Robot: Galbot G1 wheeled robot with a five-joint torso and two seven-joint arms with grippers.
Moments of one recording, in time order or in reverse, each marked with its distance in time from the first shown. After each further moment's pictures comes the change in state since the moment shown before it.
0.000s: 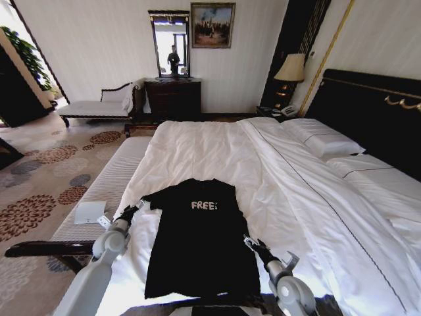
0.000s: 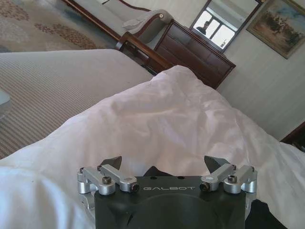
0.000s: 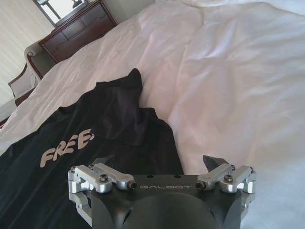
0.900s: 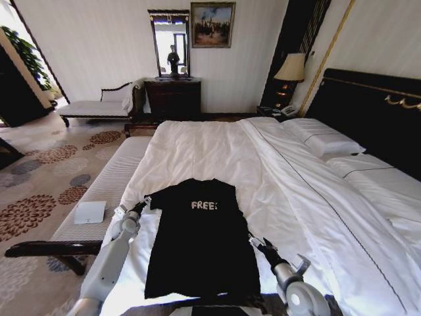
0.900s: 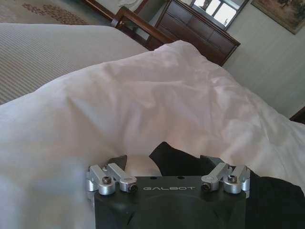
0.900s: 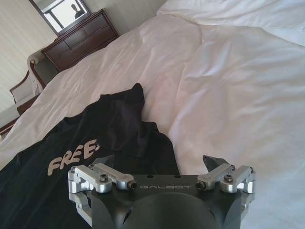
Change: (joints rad) left arm -0.216 -0.074 0.102 0.360 0.122 -0.023 0.138; right arm -0.075 0.014 0.054 0.098 -0.004 -0.008 -0.007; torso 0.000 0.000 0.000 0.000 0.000
